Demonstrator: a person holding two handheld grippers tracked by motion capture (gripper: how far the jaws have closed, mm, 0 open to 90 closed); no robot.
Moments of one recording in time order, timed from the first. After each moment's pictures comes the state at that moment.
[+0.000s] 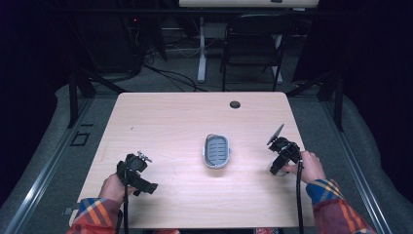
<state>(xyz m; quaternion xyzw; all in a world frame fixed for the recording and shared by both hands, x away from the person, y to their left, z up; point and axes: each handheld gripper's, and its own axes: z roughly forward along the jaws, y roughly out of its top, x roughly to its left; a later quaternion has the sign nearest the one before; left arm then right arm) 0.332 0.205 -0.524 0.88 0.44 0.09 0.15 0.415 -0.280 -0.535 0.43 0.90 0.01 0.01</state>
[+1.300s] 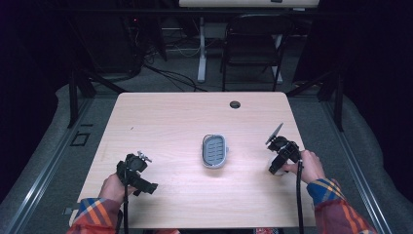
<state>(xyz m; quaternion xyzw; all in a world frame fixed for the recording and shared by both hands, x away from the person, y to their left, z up) 0.332 0.205 -0.524 0.88 0.44 0.09 0.15 0.409 -0.272 -0.525 0.43 0.90 0.02 0.02</state>
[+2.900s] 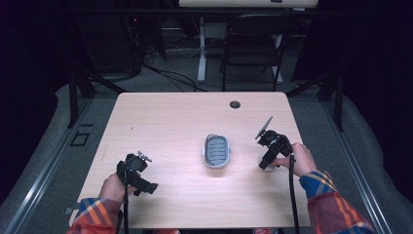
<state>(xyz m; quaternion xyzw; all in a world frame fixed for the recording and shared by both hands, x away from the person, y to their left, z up) 0.332 0.205 -0.523 0.88 0.44 0.09 0.15 0.415 -0.238 -0.503 0.40 0.92 0.06 0.01</state>
